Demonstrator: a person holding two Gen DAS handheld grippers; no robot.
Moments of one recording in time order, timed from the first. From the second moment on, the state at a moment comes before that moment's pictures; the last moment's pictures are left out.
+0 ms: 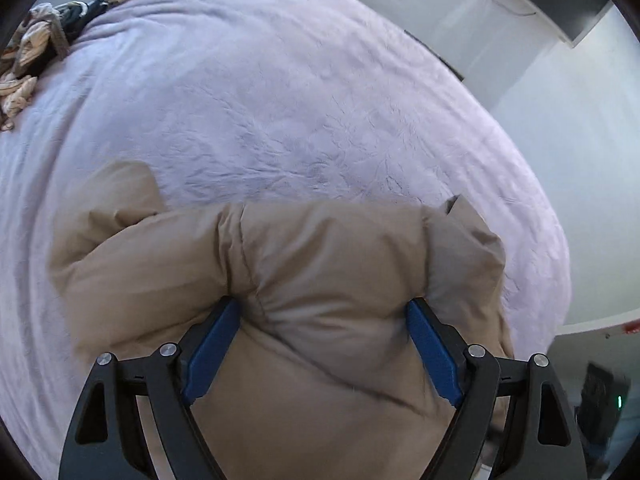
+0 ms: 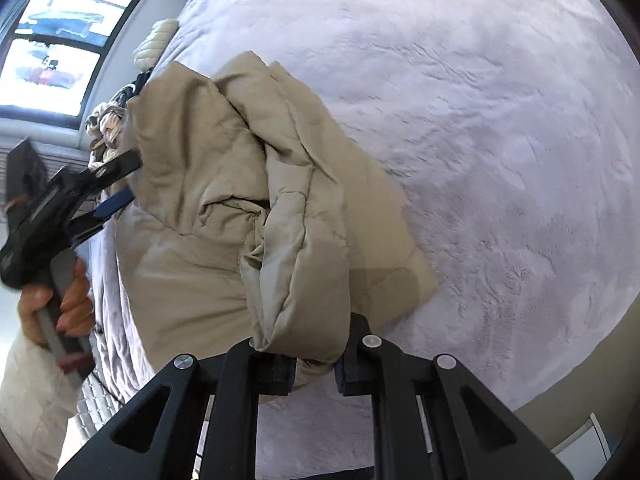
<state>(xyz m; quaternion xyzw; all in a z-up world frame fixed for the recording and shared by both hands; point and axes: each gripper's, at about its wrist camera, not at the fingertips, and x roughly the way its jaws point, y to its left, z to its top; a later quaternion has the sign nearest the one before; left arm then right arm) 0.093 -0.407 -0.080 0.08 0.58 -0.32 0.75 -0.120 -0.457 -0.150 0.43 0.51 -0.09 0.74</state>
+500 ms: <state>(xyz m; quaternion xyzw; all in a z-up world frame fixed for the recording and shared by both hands) 0.124 -0.435 -0.145 0.11 0.60 -0.30 0.74 -0.152 -0.515 -0.145 0.46 0.49 -0.12 0.74</state>
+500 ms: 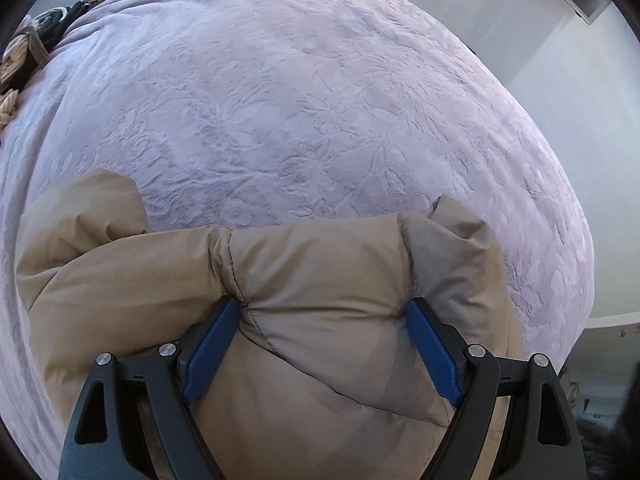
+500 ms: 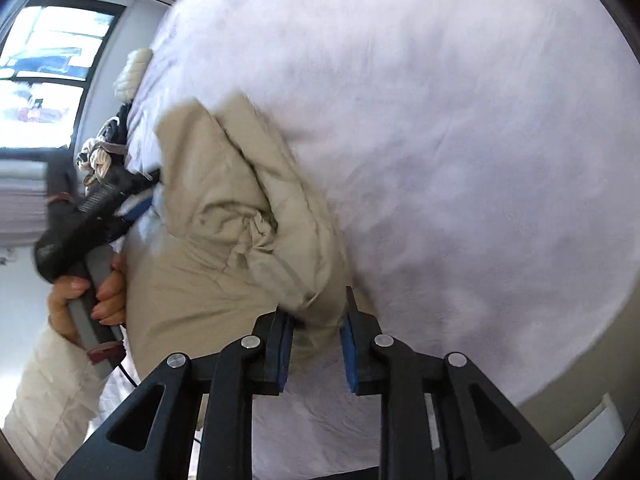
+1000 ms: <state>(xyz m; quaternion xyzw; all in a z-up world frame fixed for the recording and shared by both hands) 0.083 -0.387 -0.096 0.11 0.58 -0.24 0.77 -0.079 -0.493 -0.154 0.30 0.56 -0.05 0.77</state>
